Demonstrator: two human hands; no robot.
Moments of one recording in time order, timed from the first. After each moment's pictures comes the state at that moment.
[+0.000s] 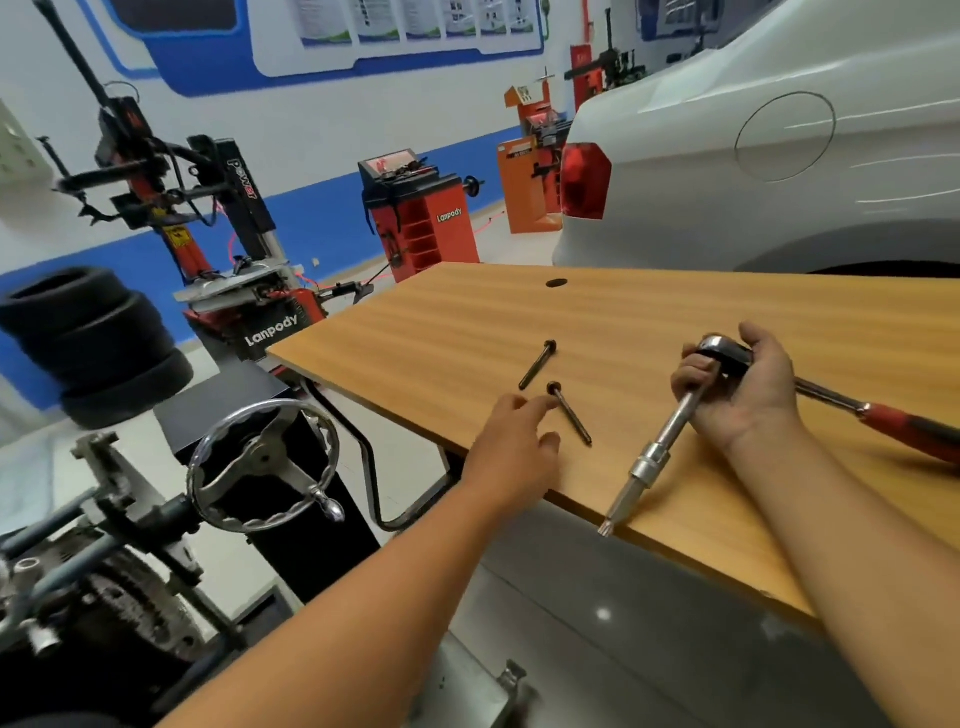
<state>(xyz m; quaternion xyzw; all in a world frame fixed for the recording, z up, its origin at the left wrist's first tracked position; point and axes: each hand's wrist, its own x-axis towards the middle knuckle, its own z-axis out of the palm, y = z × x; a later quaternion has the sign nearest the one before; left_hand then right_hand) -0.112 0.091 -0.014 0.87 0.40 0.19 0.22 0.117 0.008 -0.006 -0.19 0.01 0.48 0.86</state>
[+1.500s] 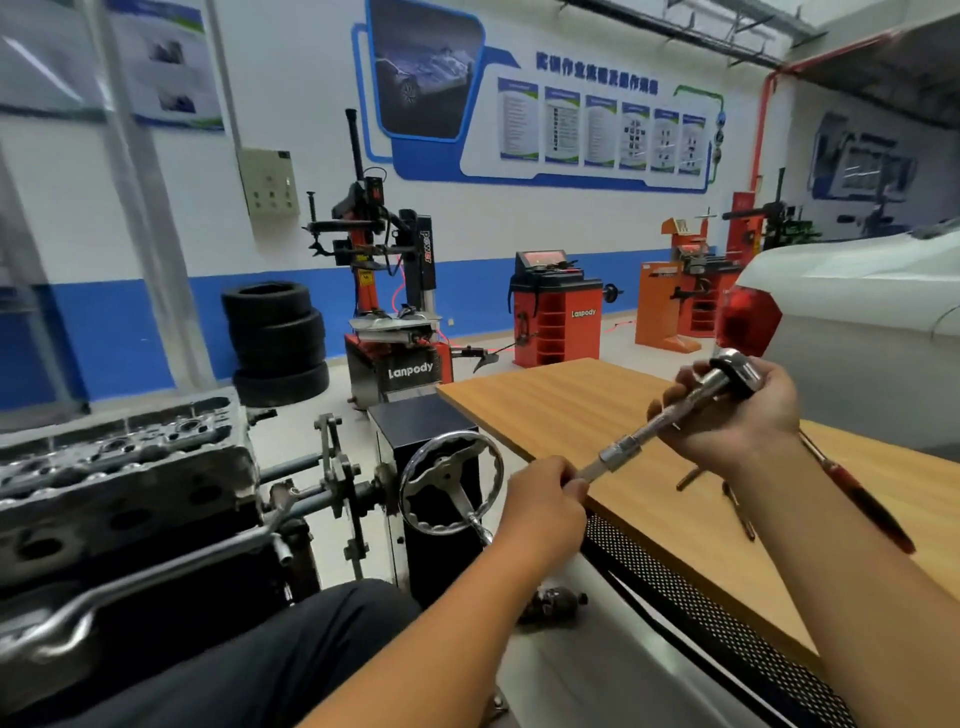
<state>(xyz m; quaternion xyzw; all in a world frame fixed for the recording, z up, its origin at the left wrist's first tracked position) -0.273 0.049 0.066 0.74 0.49 0.37 0.27 -0.068 0.042 0.143 -0.23 -0.16 0.58 0.76</state>
